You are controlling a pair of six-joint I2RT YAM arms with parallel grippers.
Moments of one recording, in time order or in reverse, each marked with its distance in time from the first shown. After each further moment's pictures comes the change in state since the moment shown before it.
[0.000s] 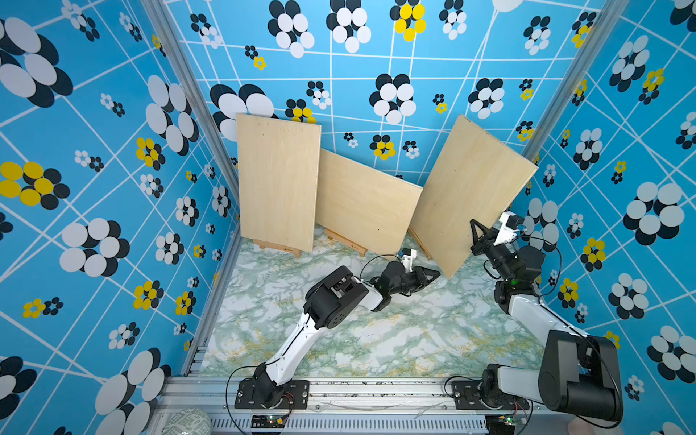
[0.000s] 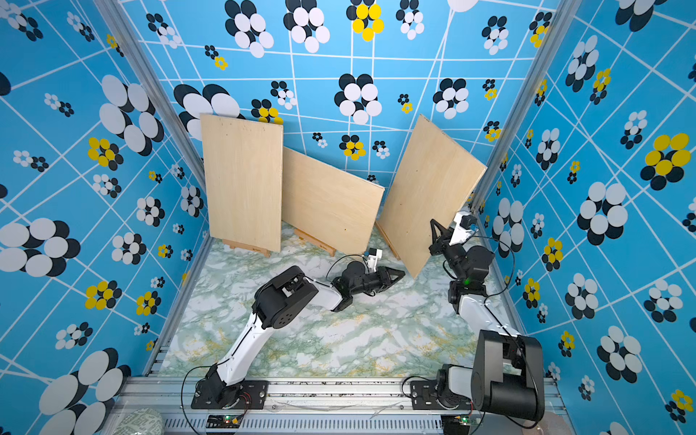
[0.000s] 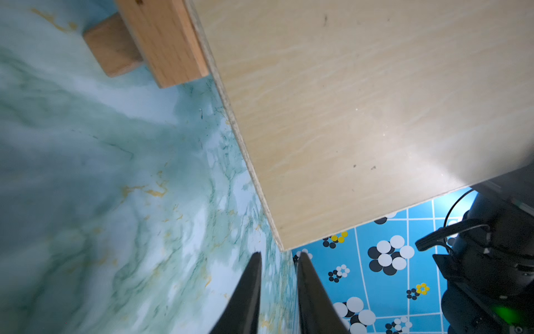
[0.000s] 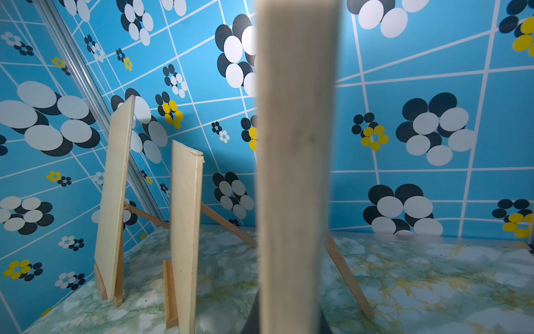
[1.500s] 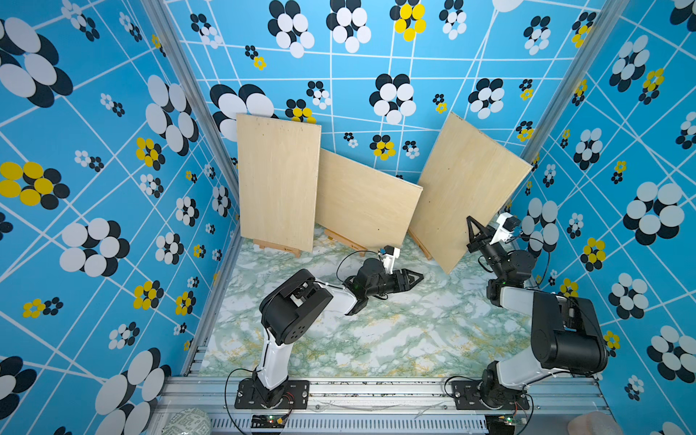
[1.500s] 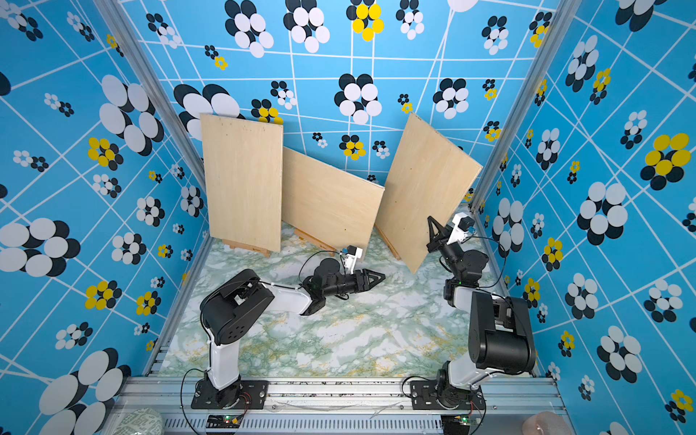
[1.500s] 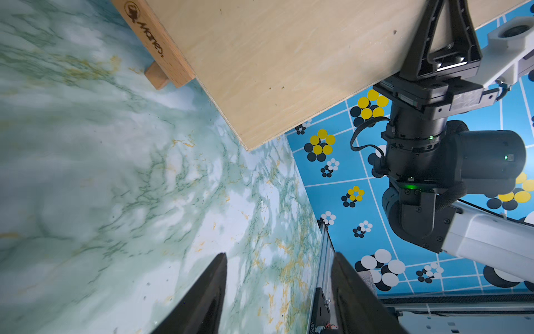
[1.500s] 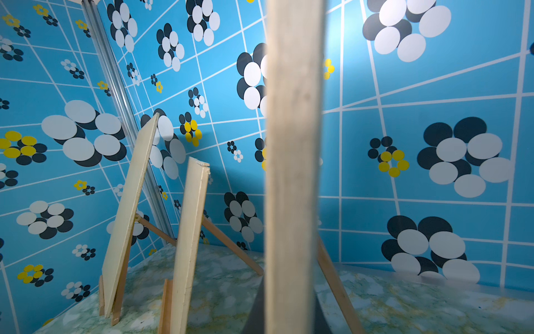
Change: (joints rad) left arm 0.074 -0.447 -0.397 -0.180 0.056 0.309; right arm -0.003 0.277 0.009 0.448 -0.044 0.089
